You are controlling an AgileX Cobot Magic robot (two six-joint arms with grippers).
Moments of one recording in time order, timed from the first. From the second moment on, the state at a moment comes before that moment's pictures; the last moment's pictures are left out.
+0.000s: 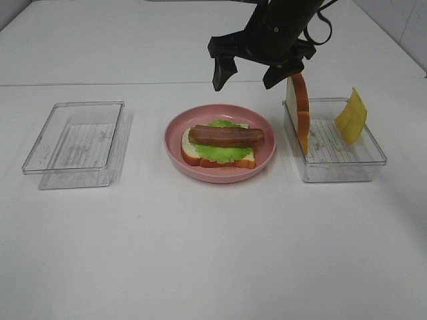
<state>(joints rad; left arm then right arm) 0.05 -0.01 -0.51 -0.08 1.08 0.05 0.40 2.09 -1.77 0.21 0.95 0.01</state>
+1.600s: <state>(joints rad) 0.05 -0.01 -0.51 -0.08 1.08 0.05 0.06 2.25 -1.86 -0.09 1.02 0.12</state>
